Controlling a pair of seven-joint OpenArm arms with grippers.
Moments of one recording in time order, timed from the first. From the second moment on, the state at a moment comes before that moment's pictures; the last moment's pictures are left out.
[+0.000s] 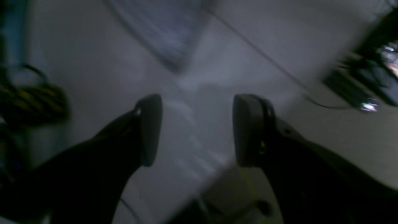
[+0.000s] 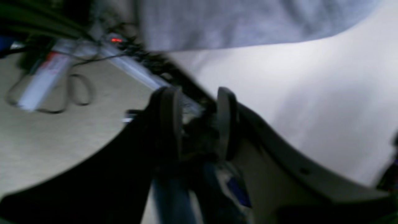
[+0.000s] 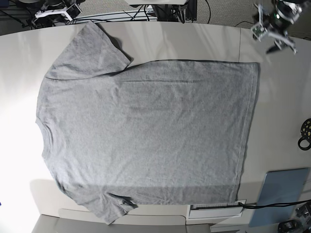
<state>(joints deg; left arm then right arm) 52.7 -31.6 -18.1 113.2 20.7 -25.1 6.3 -70.4 24.4 13.2 127.9 -16.2 13.9 -25.5</state>
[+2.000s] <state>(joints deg) 21.8 -33.5 -3.1 86.4 33.6 -39.2 -9.0 -61.0 30.3 13.0 121.0 -47.2 18.2 -11.7</state>
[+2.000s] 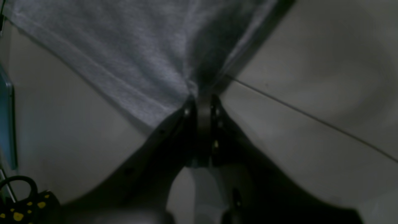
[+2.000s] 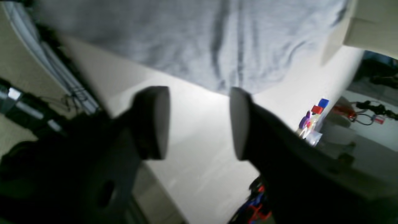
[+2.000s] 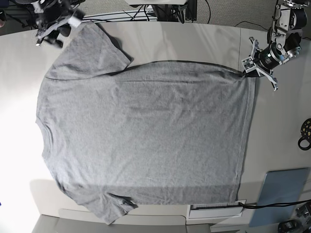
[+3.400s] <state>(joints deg) 21.9 -33.4 -3.1 86.4 33.5 -38.4 -9.0 -35.2 35.5 -8.6 103.9 -50.1 21.0 -15.7</state>
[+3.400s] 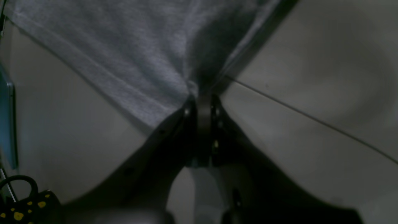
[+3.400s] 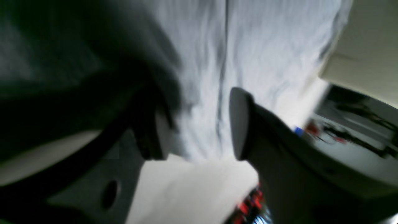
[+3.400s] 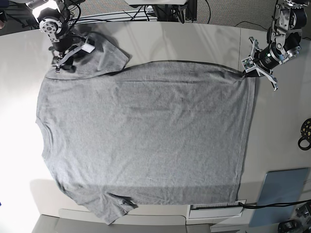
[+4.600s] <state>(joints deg) 45.4 -38.7 -14.7 95.4 8.2 -38.8 -6.6 -59.2 41.1 -7.7 120.5 -45.6 11.3 -32.9</state>
